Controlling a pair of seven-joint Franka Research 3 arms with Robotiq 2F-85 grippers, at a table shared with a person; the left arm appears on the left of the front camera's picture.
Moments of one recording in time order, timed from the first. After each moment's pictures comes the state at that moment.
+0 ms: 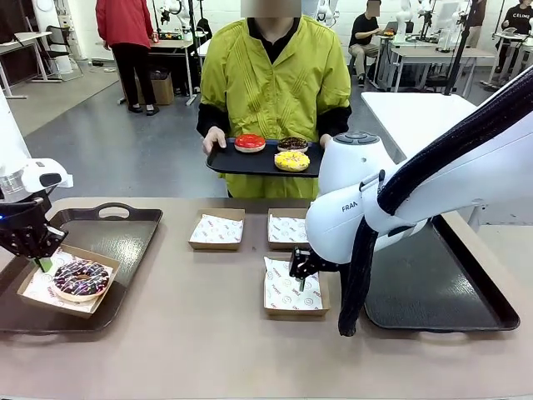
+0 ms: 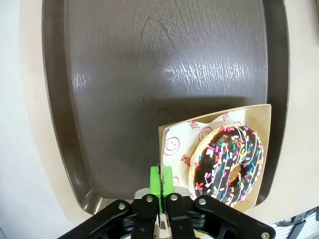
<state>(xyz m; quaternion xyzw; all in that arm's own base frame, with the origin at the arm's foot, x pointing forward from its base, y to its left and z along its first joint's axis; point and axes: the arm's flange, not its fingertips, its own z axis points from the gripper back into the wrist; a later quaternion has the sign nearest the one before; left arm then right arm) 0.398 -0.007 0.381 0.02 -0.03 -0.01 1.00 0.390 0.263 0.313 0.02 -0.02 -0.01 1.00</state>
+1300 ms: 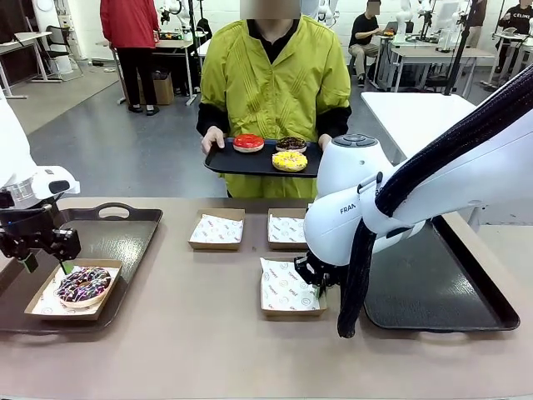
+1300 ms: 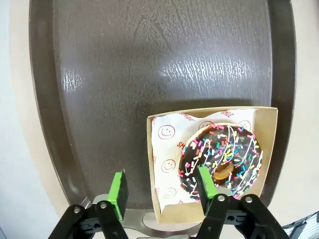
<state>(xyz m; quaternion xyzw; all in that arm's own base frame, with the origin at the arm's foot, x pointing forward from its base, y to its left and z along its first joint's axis) 0.404 -0.011 0.365 0.02 -0.02 -0.01 1.00 0.390 0.264 0.310 0.02 -0.03 0.00 1.00</state>
